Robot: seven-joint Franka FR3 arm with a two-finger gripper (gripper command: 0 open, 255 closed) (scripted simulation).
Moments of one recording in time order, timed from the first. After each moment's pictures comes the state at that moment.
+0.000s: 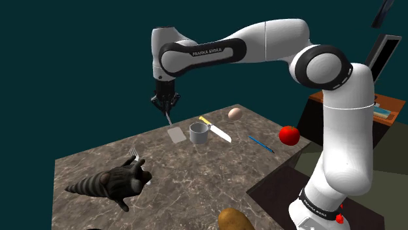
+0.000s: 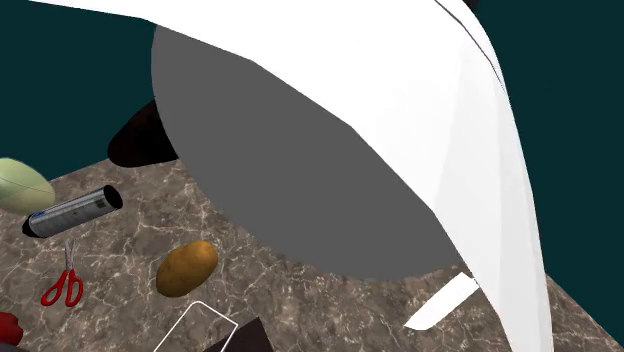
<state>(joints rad) 0.11 0.36 0.32 -1.47 -0.15 1.86 0.64</state>
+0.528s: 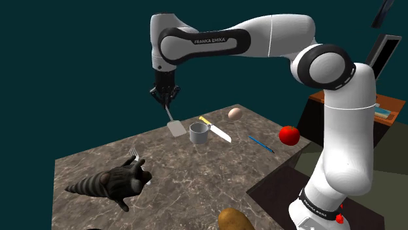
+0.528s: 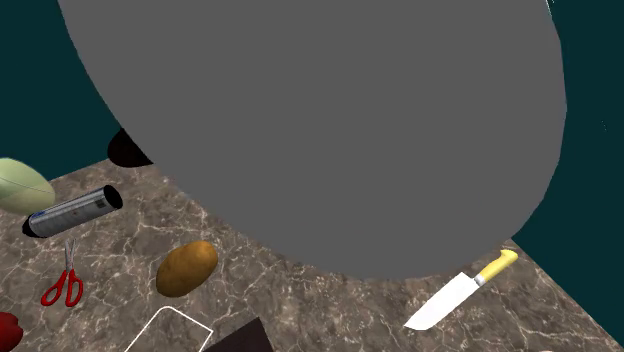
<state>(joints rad) 0.12 0.35 0.32 -1.39 -0.15 1.77 0.65</state>
